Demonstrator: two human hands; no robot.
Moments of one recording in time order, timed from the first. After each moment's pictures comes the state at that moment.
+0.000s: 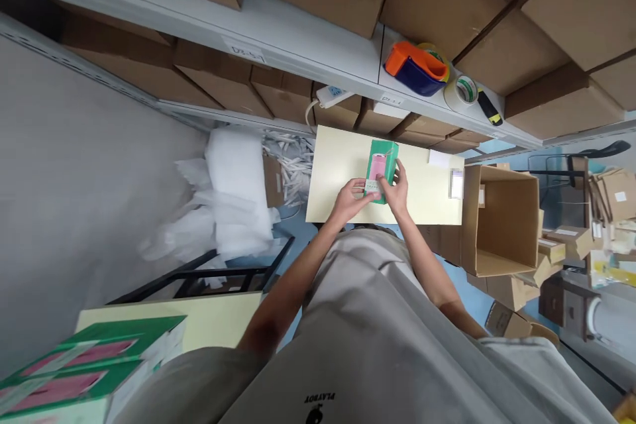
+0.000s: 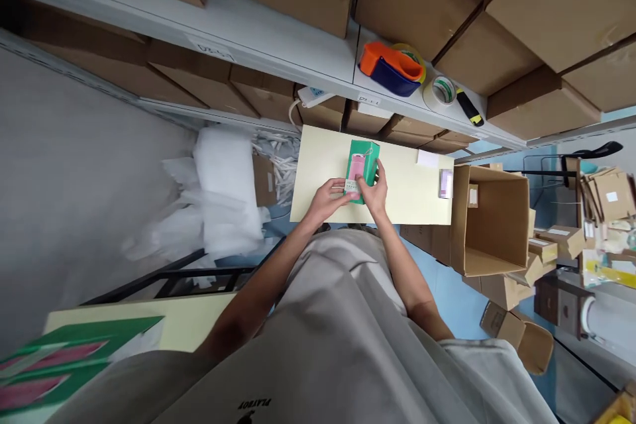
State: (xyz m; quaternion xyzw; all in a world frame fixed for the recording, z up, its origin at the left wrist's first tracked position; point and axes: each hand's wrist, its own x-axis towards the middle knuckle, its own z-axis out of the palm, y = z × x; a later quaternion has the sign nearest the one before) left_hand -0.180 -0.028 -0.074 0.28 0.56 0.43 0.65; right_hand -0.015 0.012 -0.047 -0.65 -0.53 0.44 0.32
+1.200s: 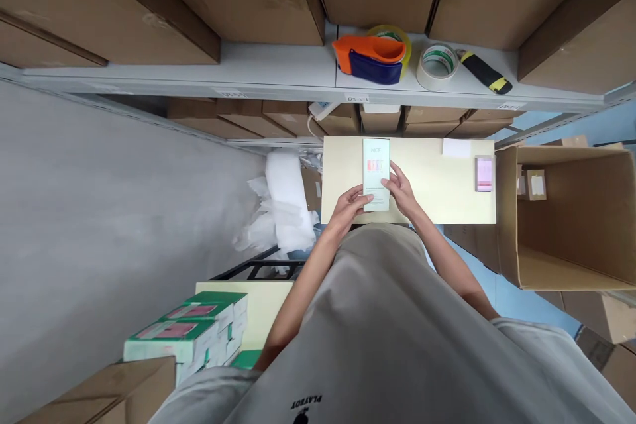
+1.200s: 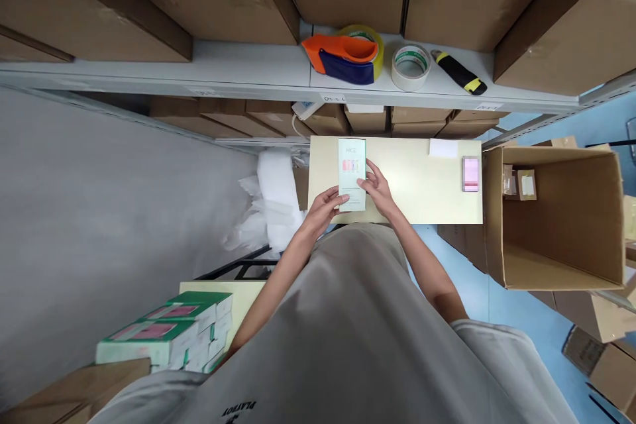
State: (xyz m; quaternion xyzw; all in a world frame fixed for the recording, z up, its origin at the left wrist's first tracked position) left_hand -0.142 -0.032 -0.021 0.19 0.56 0.38 0.71; right_hand 0.053 0.014 -0.063 -0.47 -0.37 0.70 0.39
